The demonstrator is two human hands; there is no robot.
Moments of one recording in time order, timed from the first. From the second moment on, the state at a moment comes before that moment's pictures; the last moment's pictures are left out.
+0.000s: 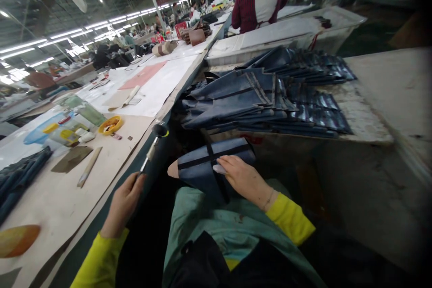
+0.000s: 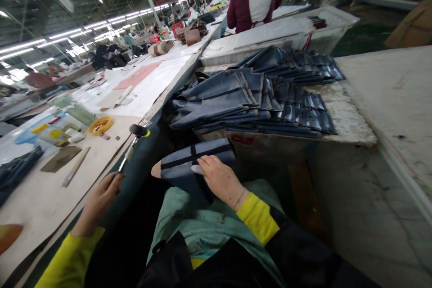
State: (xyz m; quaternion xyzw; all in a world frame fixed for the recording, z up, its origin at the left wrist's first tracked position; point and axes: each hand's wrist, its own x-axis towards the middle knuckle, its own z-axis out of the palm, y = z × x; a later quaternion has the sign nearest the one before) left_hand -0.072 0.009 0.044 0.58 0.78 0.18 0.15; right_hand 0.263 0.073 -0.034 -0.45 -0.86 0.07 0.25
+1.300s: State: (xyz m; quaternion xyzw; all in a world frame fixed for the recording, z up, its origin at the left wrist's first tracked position) left_hand 0.004 0.037 -0.035 0.78 0.62 0.06 -0.03; right_hand 0.216 0.089 -0.017 -0.43 -0.90 0.02 0.09
